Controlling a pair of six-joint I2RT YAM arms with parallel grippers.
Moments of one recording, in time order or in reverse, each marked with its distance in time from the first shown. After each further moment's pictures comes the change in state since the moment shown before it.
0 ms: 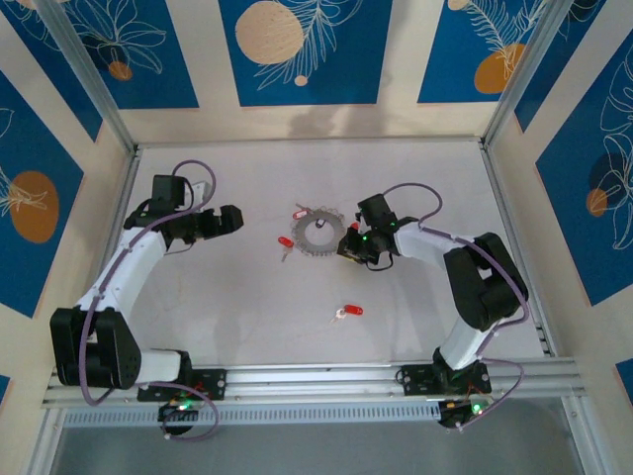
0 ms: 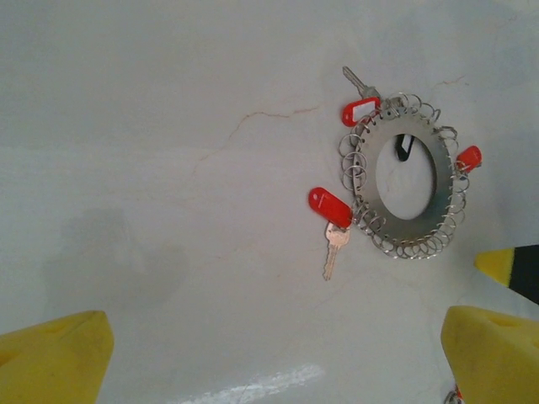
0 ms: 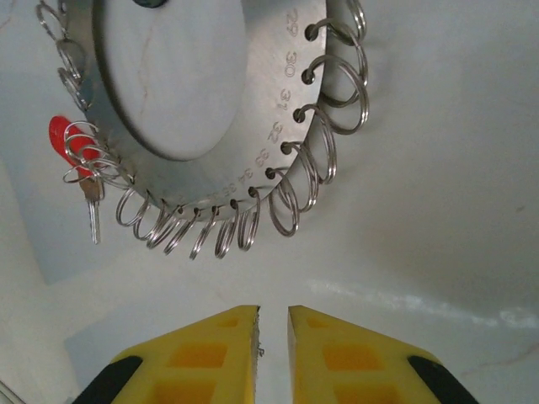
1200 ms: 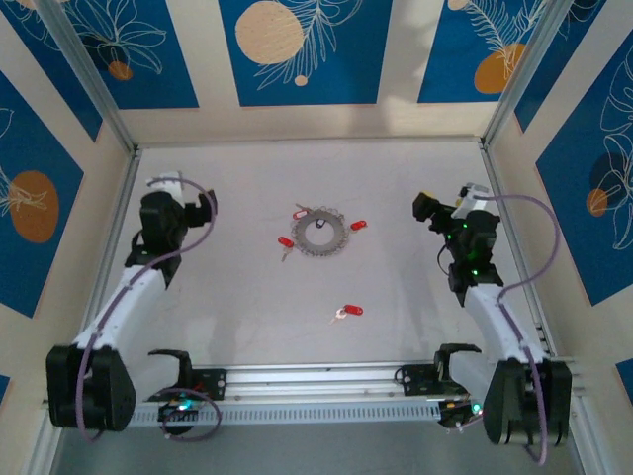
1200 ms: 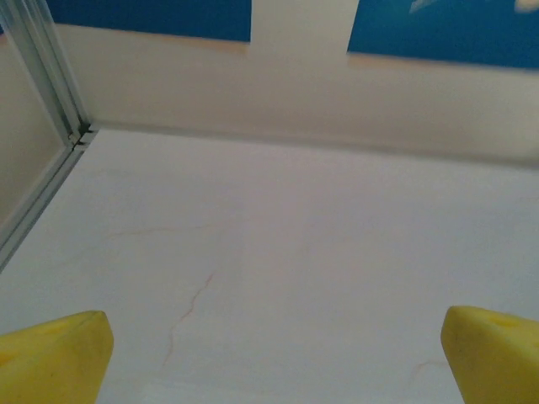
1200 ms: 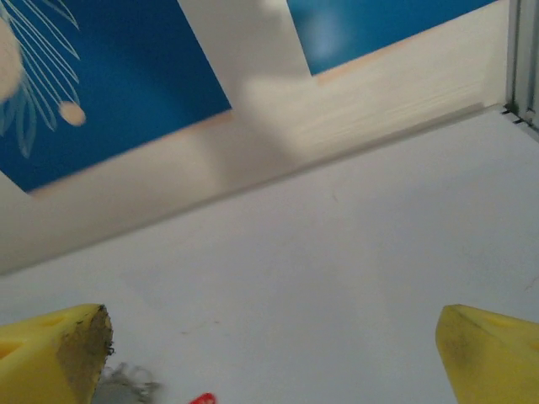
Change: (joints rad) left arm 0.001 -0.243 -0.245 0.603 -0.503 0.104; right arm -0.528 -0.743 -0.454 0.594 0.210 -0.364
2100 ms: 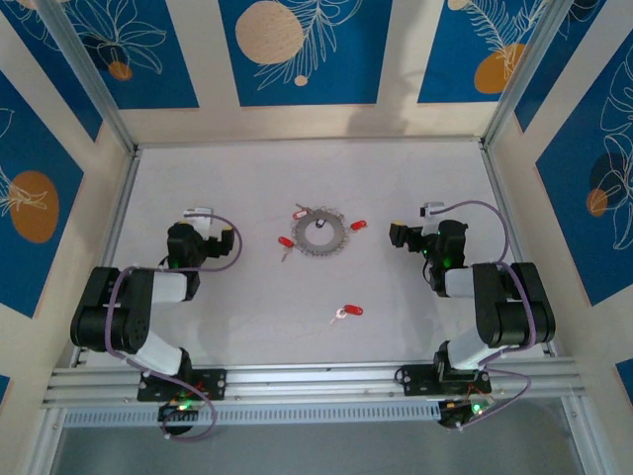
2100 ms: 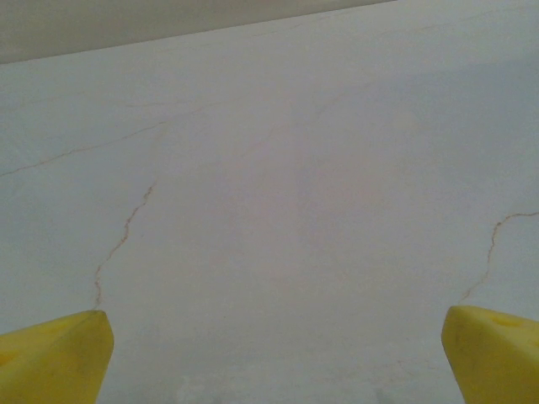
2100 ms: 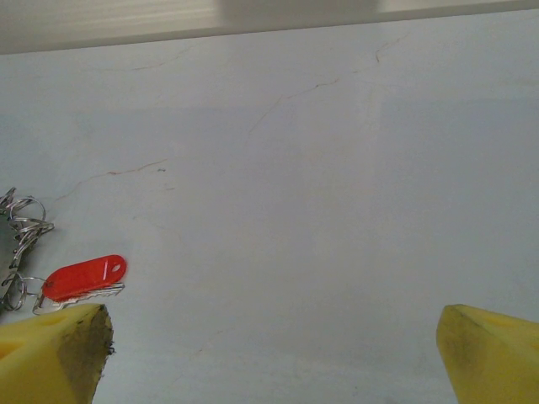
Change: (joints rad) left arm 0.002 0.447 -0.383 0.762 0.107 0.282; right arm 0.076 0.562 -0.115 0.471 -0.049 -0.336
